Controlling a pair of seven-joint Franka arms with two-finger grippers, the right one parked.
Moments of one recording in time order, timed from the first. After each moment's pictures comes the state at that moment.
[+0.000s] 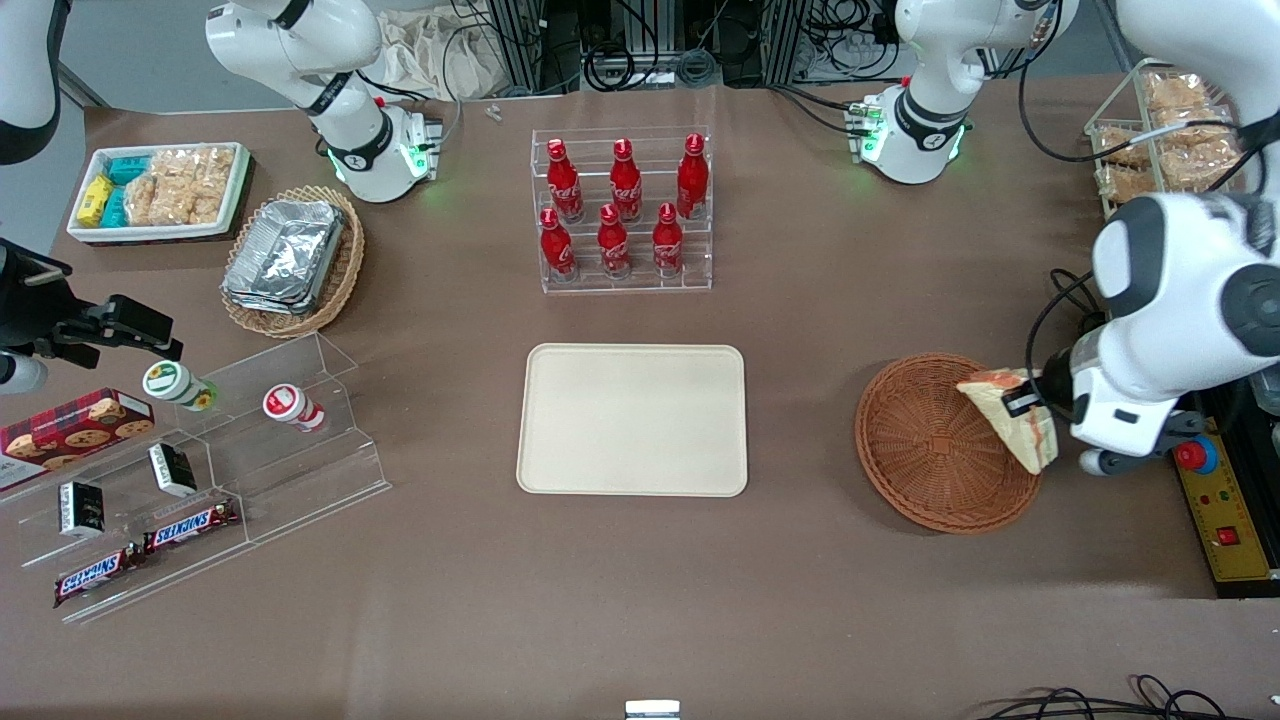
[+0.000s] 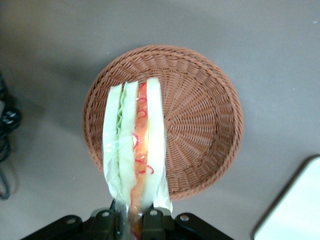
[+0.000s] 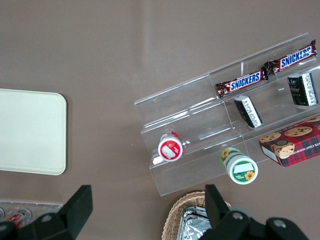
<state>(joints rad) -0.04 0.24 -0.03 -1.68 0.01 1.83 -0.48</state>
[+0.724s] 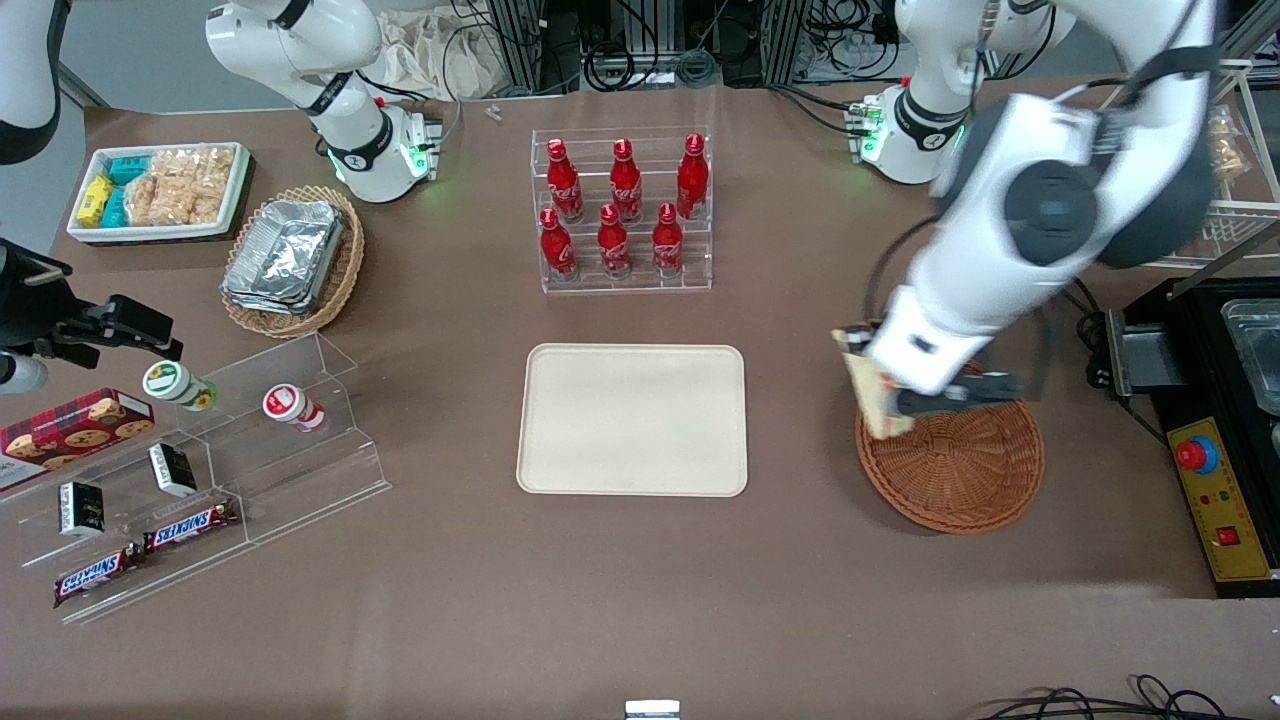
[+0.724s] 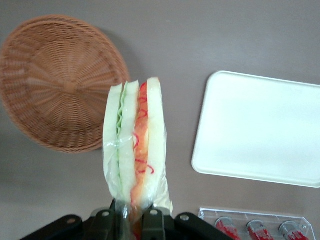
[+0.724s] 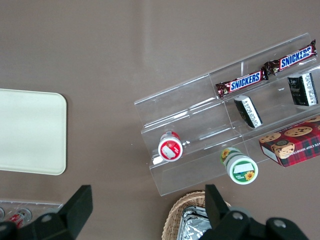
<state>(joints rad) -0.27 0.29 -0.21 -1.49 0.03 1.69 -0.58</state>
